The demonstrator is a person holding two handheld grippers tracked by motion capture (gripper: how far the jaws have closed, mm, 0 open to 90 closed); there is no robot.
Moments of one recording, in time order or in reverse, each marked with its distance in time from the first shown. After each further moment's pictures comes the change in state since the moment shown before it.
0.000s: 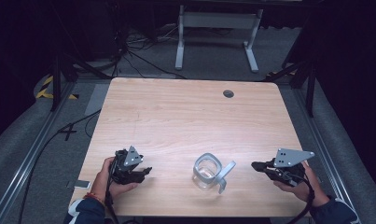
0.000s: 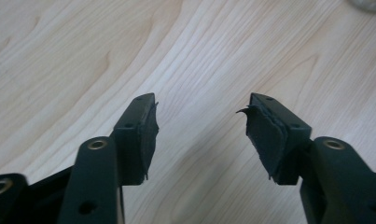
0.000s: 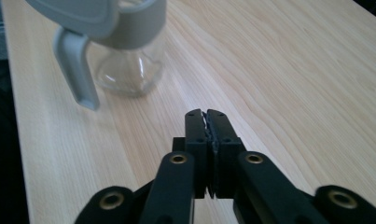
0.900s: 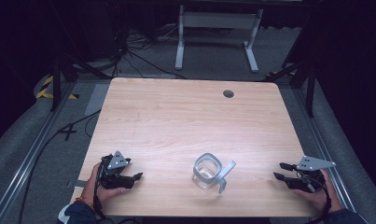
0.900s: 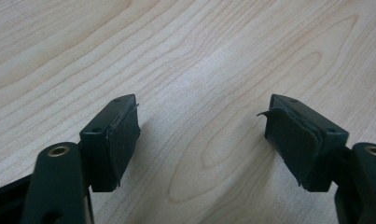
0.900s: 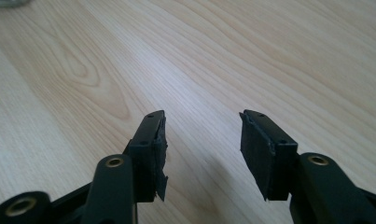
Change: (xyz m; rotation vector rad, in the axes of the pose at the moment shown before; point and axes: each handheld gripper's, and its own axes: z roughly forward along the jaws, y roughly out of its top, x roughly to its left) left arm 0.019 -0.042 0.007 -0.079 -0.045 -0.104; right arm -0.032 -0.106 -0.013 0.043 -0.166 0.259
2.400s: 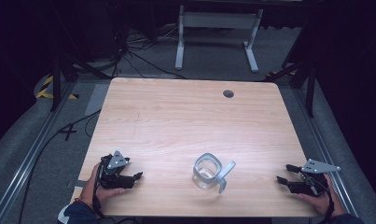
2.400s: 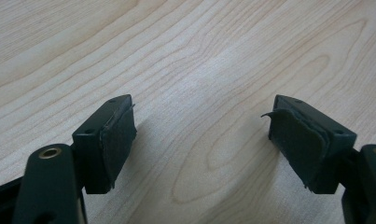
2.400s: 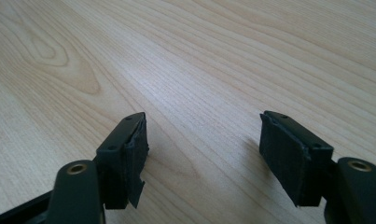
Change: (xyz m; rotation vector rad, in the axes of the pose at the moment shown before) left arm 0.000 0.000 0.001 0.004 0.014 -0.027; right arm -0.008 -0.025 0.002 -0.018 -0.022 0.098
